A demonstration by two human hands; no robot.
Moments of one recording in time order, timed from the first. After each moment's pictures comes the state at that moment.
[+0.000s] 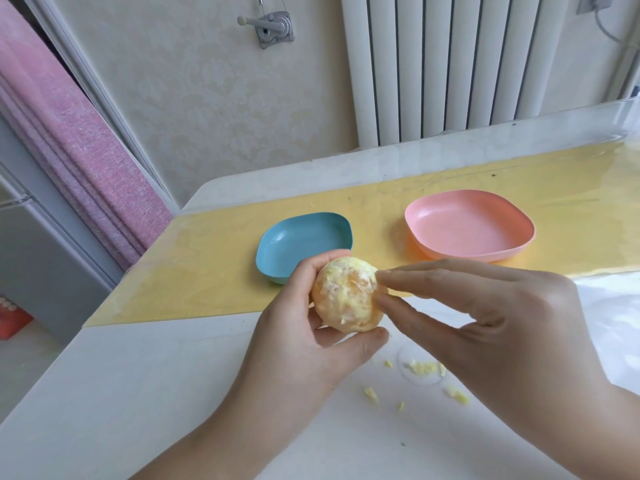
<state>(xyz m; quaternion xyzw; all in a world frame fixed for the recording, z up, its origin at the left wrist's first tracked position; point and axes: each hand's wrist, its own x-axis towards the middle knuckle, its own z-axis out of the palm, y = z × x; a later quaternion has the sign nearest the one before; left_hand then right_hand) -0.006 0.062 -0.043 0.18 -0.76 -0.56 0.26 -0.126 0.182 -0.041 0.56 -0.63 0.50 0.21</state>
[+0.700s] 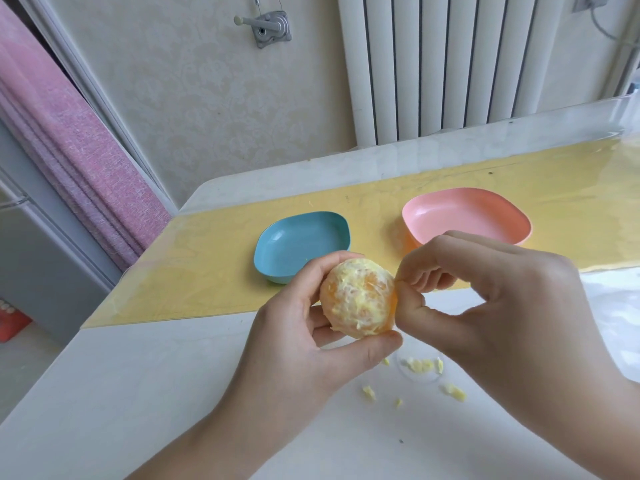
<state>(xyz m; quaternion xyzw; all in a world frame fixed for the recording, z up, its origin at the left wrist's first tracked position) -0.005 0.067 -0.037 0.14 -0.79 -0.55 0.25 -0.130 0.183 -0.034 0.53 -0.66 0.48 0.22</state>
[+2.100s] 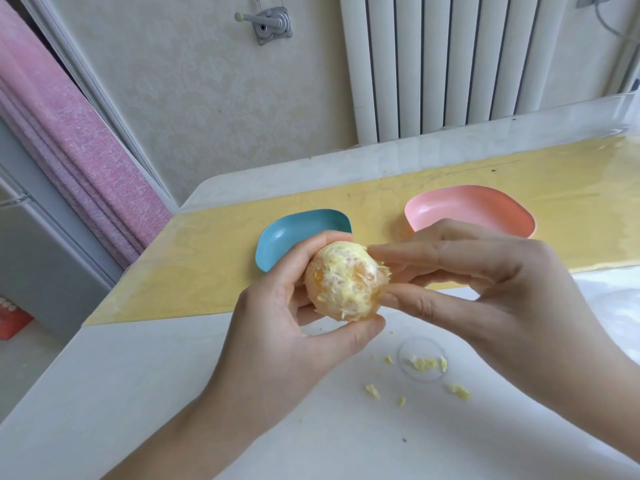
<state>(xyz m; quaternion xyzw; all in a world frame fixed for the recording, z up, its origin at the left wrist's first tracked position) -0.001 0.058 -0.026 0.13 -0.80 -0.50 0.29 -0.139 0.183 -0.033 0.56 -0.56 0.61 -0.06</state>
